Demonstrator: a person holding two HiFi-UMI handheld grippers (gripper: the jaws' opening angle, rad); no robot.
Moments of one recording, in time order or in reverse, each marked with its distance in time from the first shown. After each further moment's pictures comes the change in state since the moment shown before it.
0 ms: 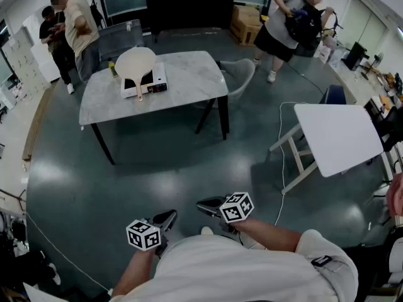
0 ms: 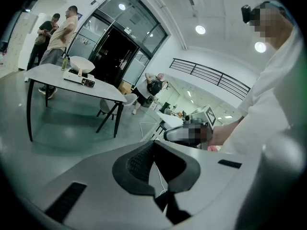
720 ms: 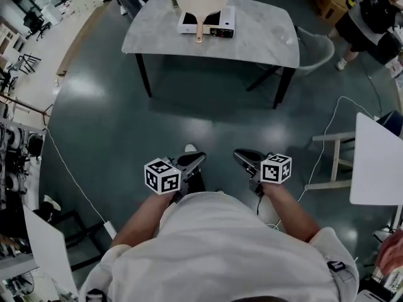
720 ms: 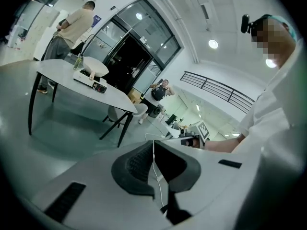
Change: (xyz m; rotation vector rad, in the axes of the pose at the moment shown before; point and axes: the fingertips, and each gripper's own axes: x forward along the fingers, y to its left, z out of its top) left arm 0.084 0.080 0.129 -0.072 -0.154 -0.024; right arm 0.007 -0.139 0.133 0.041 -0.068 -0.027
